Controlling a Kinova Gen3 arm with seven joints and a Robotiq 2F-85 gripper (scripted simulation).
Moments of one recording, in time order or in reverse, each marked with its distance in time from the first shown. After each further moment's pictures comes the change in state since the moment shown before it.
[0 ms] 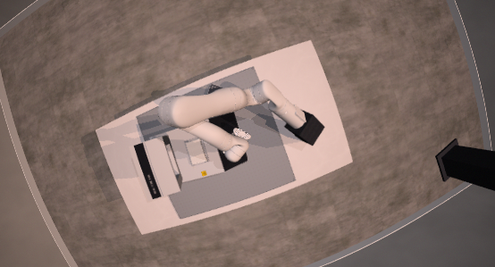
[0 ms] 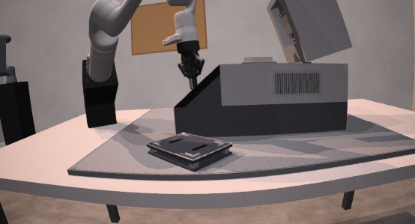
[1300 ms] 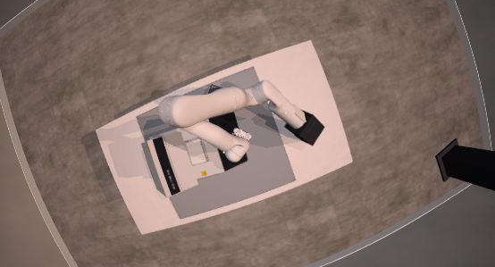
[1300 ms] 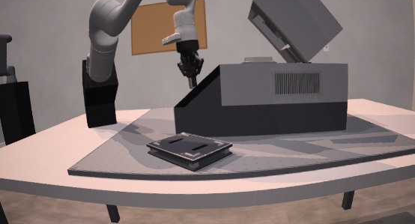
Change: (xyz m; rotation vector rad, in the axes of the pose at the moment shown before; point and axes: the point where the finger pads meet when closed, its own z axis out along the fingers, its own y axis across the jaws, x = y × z) arm 0.001 0.001 -0.003 0.003 0.002 0.003
